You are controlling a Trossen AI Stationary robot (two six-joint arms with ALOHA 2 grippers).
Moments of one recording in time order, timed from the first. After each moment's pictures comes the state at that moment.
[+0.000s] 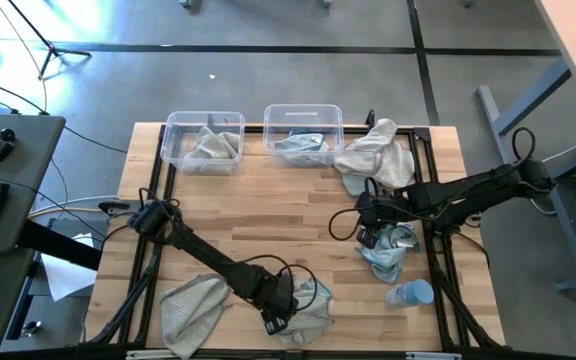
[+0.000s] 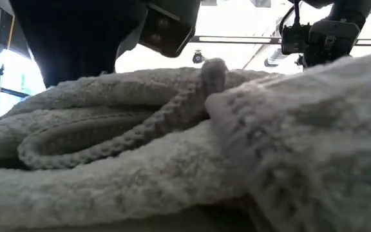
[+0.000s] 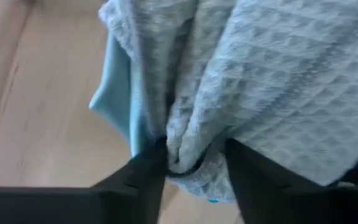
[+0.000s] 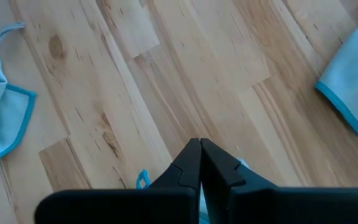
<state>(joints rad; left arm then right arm) -0.53 2.15 1.62 -0.79 0.02 -0.97 0.15 1.16 0.75 -0.70 0.15 0.61</state>
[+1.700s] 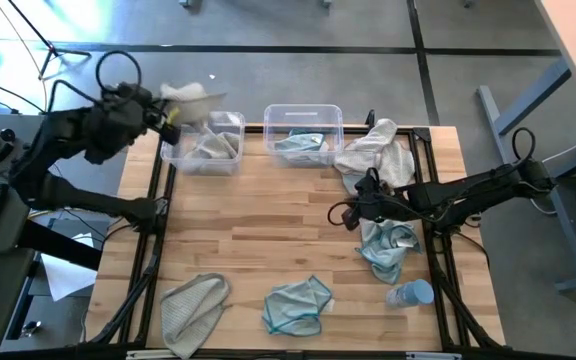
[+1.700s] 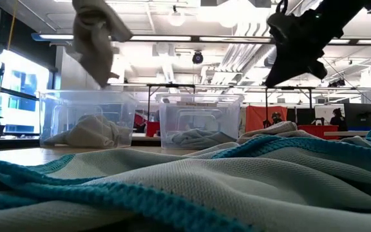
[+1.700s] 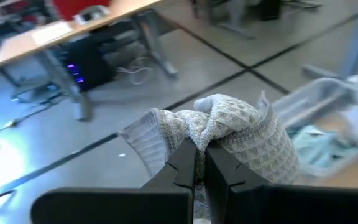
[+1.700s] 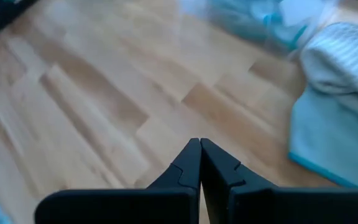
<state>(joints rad) 0.21 1.02 1.64 -1.28 -0.93 -0.30 0.15 1.16 0.75 -0.48 0.49 0.87</state>
